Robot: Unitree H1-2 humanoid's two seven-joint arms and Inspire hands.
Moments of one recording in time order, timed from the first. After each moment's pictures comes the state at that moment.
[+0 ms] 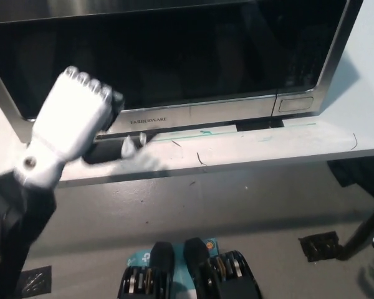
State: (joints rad) left_arm -0.45 0.44 -0.16 -0.11 0.98 -0.39 0.31; right_arm -0.34 -0.23 -0.26 0.96 0.12 -0.22 -0.15
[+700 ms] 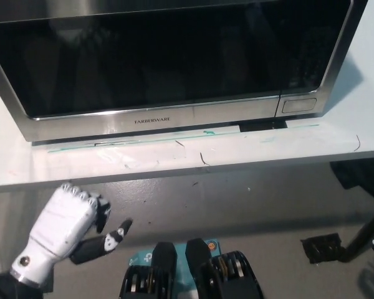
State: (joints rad) left_arm -0.16 0.48 -0.25 0.14 0.93 -0.46 0.41; right_arm -0.34 -0.24 -0.25 0.98 0.11 -0.22 -0.17
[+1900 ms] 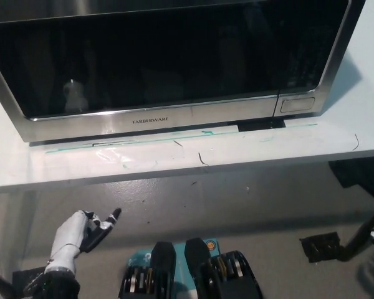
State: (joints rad) left_arm -0.36 0.20 -0.03 0.85 0.57 -0.25 0.31; right_arm -0.38 -0.24 -0.25 1.01 0.11 -0.23 -0.18
